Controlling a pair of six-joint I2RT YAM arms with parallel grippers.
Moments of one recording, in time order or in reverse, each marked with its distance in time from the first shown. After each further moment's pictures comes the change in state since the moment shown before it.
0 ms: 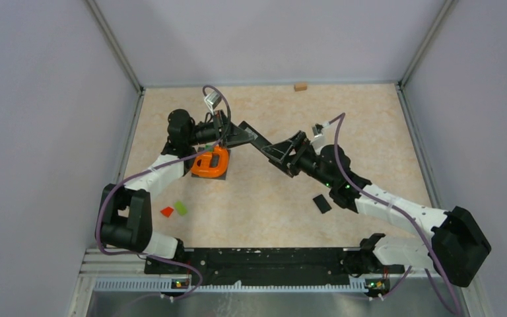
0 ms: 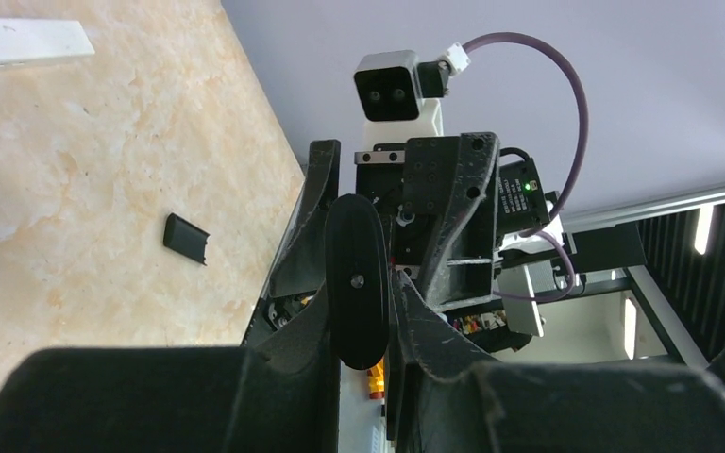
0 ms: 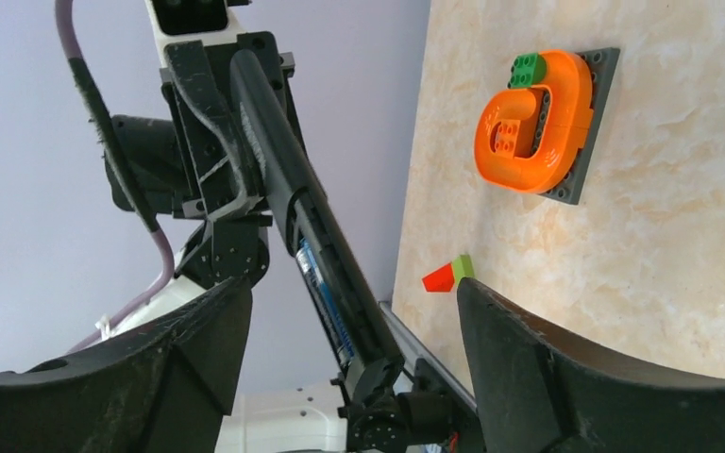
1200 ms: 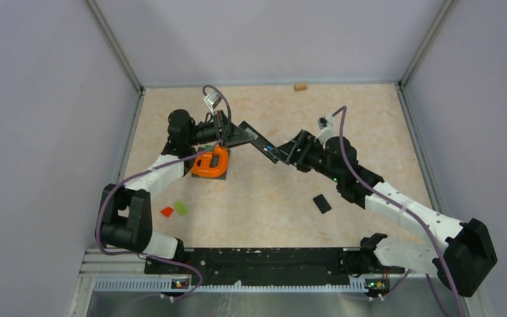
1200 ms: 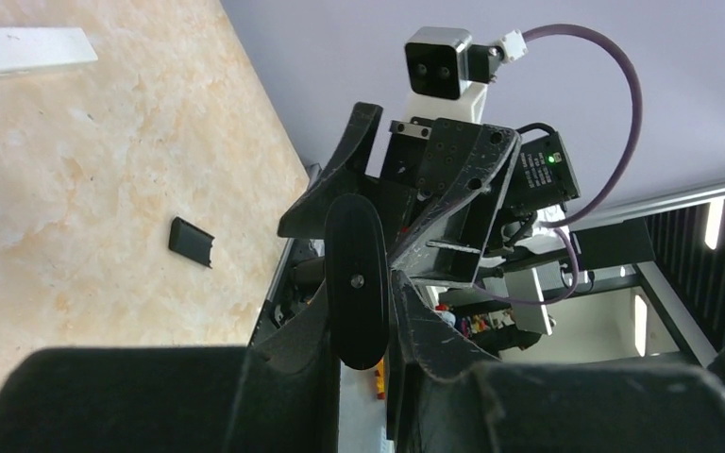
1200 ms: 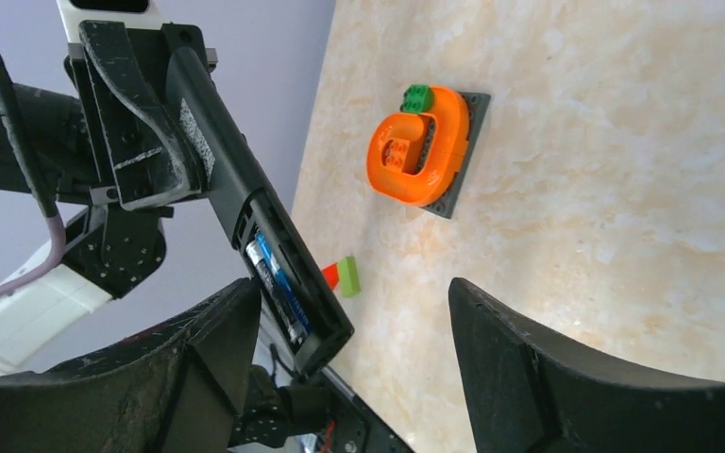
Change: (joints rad) left arm 0.000 0.000 -0.002 0.014 0.000 0.007; right arm -0.055 -0.066 0.095 -0.278 0.003 -0.302
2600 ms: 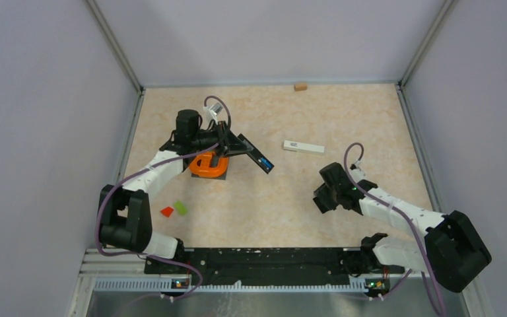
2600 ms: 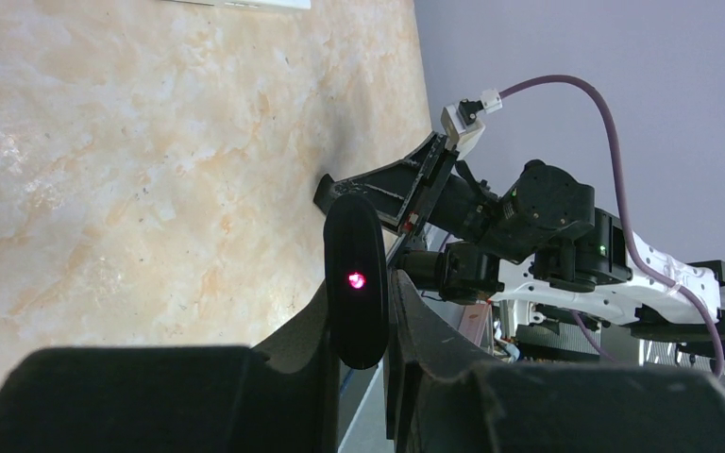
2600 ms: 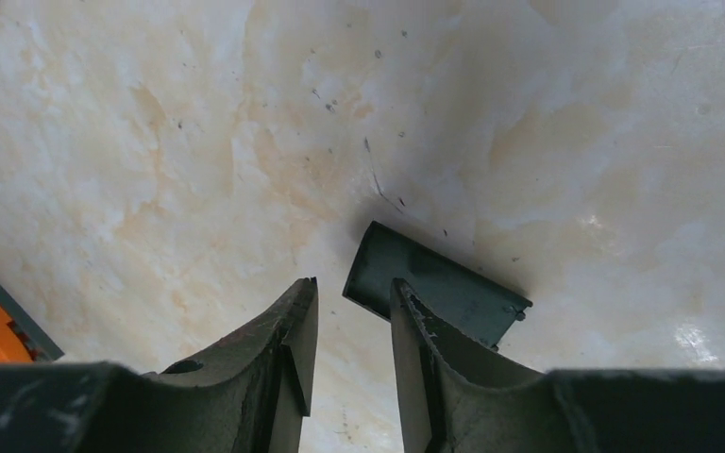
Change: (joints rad) left arm 0.000 -0.002 0.071 -0.659 -0.192 0.472; right arm -0.092 0.036 -0.227 -0.591 0.369 0.388
